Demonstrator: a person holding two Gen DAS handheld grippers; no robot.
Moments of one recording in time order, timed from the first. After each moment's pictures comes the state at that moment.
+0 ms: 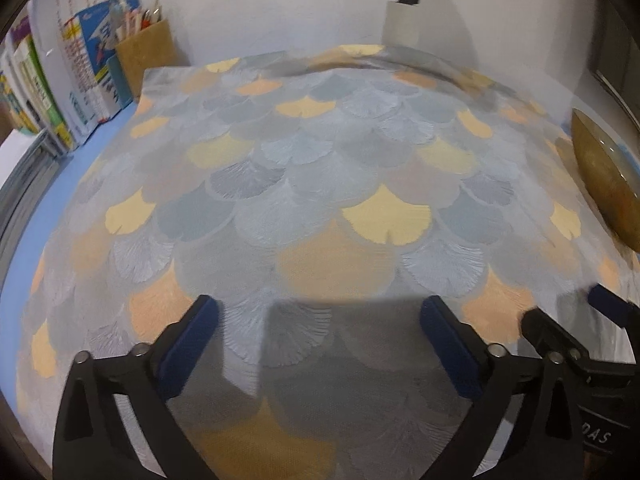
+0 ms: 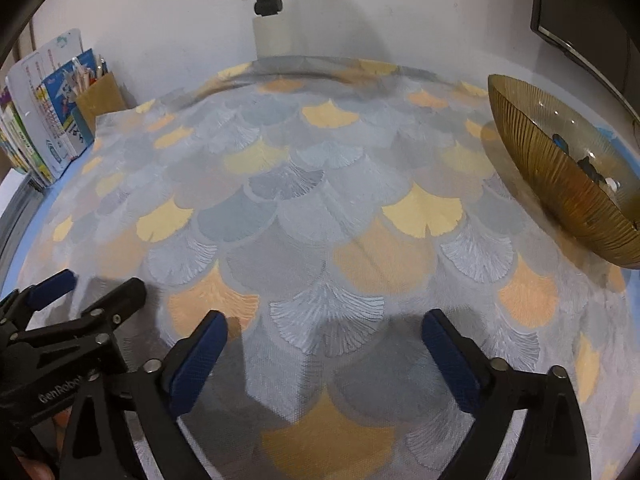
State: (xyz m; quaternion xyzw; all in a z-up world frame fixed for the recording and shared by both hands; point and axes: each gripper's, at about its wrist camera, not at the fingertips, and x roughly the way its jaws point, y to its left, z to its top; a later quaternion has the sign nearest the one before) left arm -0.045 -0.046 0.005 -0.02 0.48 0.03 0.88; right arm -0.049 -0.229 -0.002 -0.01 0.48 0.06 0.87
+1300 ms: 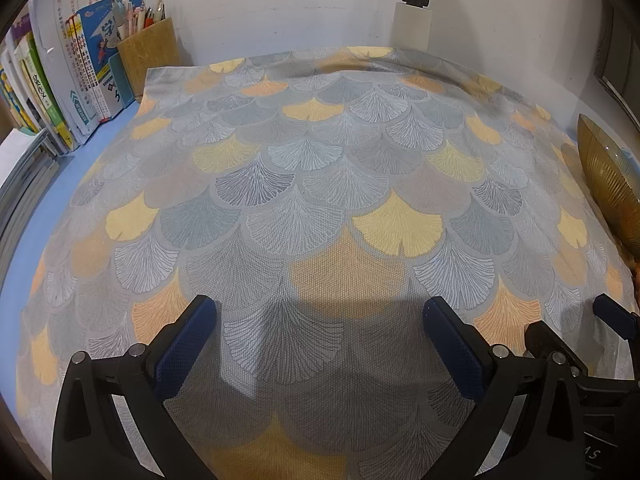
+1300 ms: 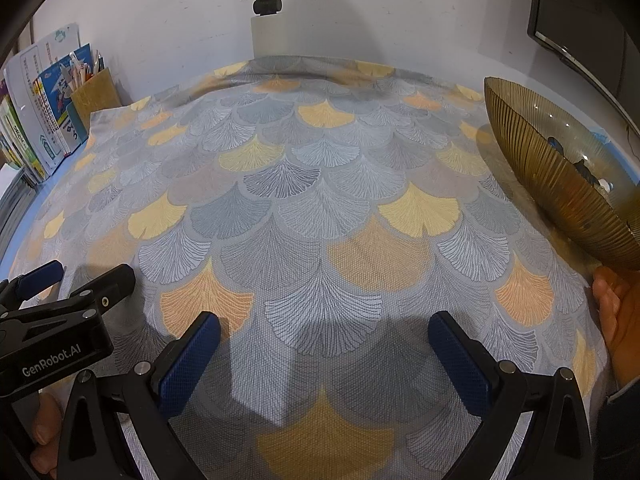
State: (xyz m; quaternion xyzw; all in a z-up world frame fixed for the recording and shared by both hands) left arm -0.037 -0.044 0.003 -0.02 0.48 0.03 0.88; right arm -0.051 -0.226 -0.005 -0.02 0.47 0.05 0.88
